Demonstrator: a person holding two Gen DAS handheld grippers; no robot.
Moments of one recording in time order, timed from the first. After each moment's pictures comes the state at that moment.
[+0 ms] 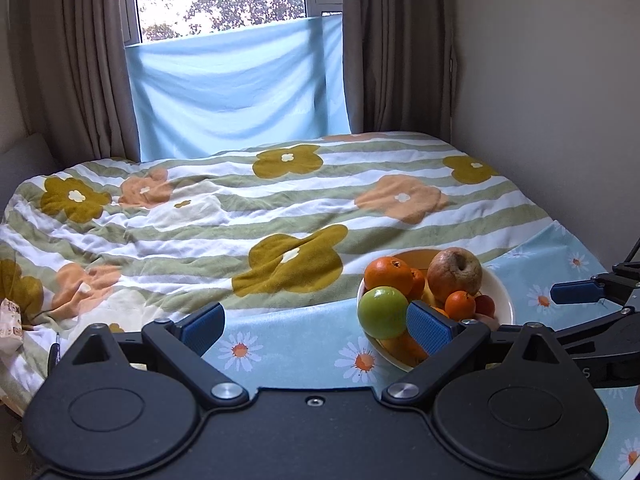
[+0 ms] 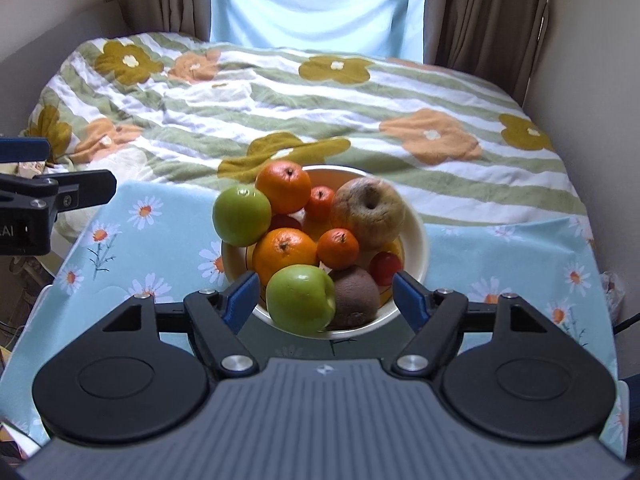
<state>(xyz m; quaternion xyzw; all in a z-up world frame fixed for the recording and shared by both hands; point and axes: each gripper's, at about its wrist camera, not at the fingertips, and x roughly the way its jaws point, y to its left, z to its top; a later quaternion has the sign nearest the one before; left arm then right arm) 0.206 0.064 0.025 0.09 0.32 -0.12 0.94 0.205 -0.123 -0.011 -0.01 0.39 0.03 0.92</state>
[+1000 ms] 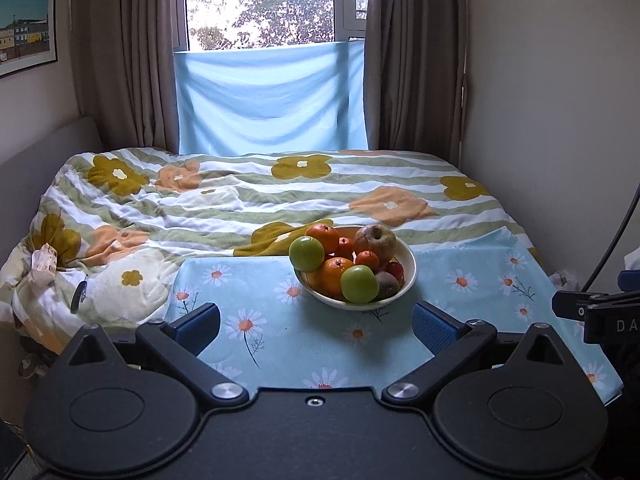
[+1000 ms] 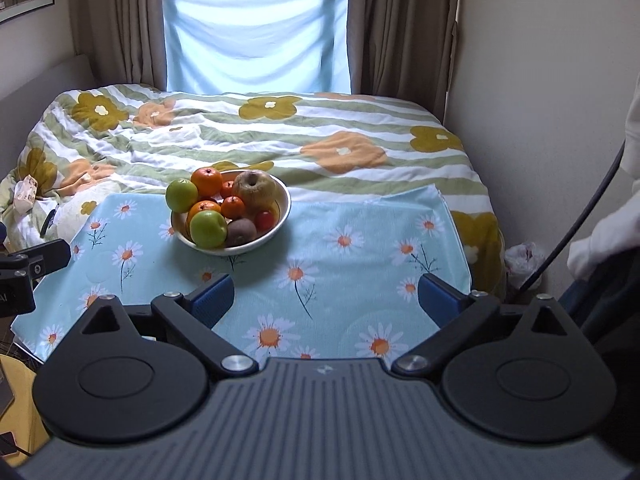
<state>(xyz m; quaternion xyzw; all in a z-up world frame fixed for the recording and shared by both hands) 0.022 -0.008 0.049 0.05 0.30 -0.06 0.95 0.013 -0.232 0.045 0.02 0.35 -0.04 0.94</state>
